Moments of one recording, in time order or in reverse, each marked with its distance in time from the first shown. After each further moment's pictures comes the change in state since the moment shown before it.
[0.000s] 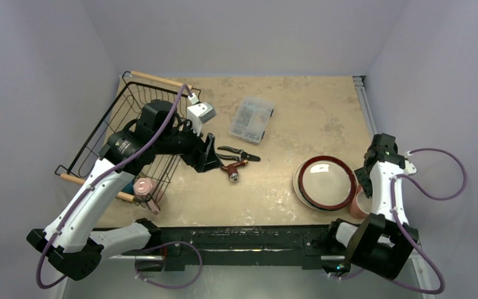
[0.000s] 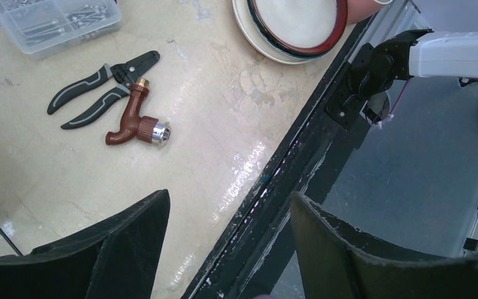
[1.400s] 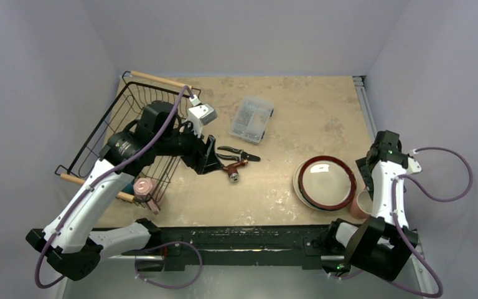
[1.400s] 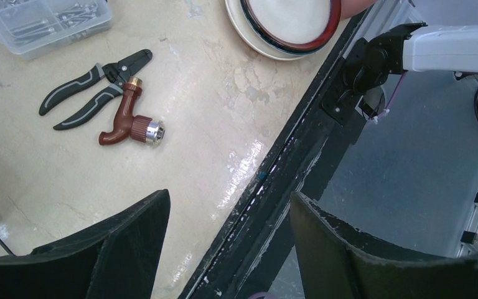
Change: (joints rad) left arm -0.015 -0.001 0.000 -0.005 0.004 0.000; right arm -0.009 -0.008 0.028 0.005 0.013 0.023
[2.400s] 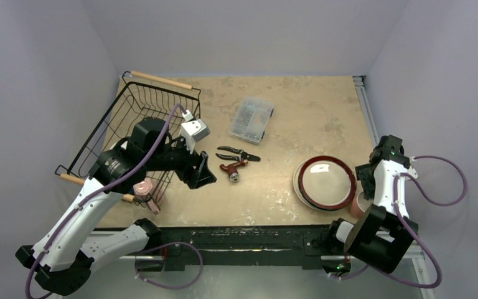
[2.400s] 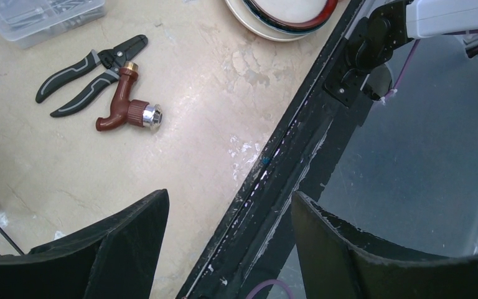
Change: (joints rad) left arm -0.033 -0.156 -0.133 0.011 -0.018 0.026; right arm -0.078 0.063 -0.031 0.039 -0.134 0.016
